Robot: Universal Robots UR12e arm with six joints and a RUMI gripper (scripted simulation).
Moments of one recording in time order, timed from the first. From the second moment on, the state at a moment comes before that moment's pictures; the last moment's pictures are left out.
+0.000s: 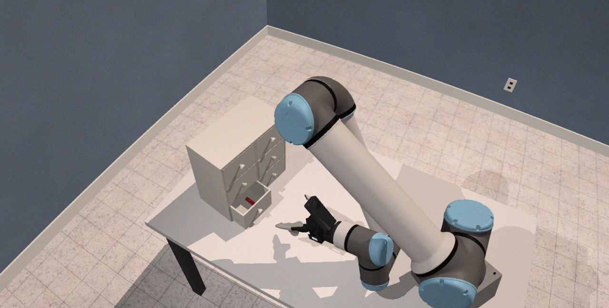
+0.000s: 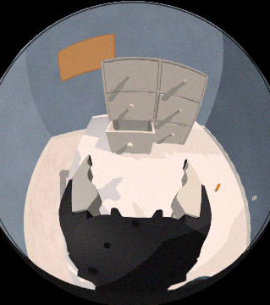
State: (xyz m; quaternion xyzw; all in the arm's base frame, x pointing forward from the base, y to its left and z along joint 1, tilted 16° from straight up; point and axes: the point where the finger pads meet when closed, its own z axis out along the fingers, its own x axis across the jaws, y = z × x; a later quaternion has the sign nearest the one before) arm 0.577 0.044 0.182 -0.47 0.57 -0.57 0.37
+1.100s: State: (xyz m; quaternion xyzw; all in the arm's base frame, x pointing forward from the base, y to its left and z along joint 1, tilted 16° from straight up) arm 0.575 0.044 0.185 -0.49 0.60 -0.53 0.34
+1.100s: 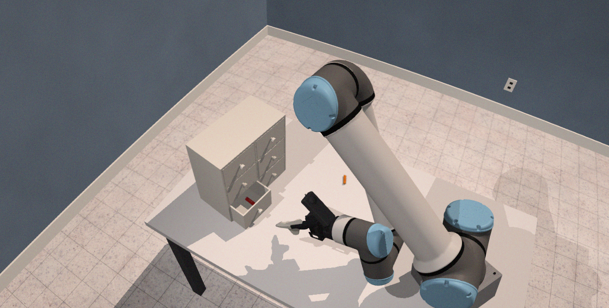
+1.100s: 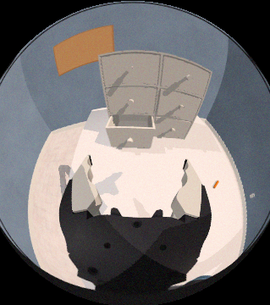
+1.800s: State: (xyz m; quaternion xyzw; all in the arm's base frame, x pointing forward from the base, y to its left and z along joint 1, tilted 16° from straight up) arm 0.574 0.046 0.192 -0.53 0.65 -0.47 0.28
